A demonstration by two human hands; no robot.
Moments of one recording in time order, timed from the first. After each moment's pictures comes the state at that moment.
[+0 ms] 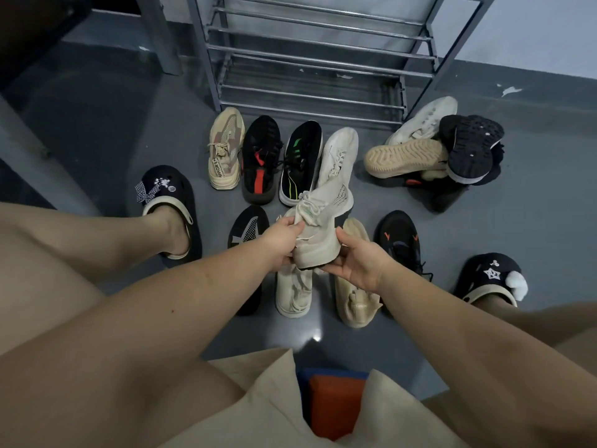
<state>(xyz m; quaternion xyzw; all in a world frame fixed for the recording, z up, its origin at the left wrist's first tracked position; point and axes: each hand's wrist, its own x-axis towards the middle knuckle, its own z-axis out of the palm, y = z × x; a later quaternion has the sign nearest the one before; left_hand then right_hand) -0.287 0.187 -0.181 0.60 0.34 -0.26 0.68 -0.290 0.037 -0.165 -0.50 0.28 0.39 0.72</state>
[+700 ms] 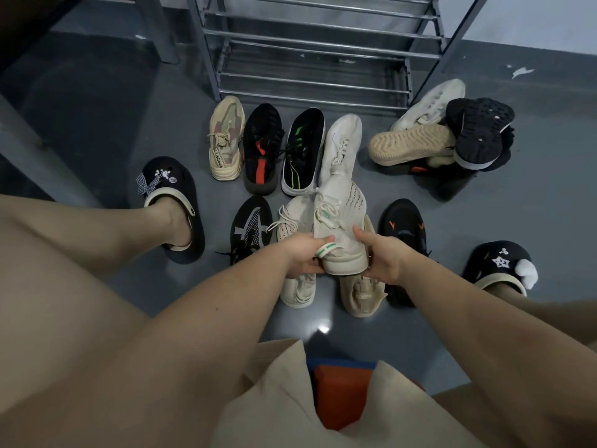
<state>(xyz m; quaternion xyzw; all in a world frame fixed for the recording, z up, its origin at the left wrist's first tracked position) -0.306 0.161 -0.191 0.53 0.29 -0.40 0.69 -0.288 0.006 -0.177 -0.56 0.32 0.41 0.65</state>
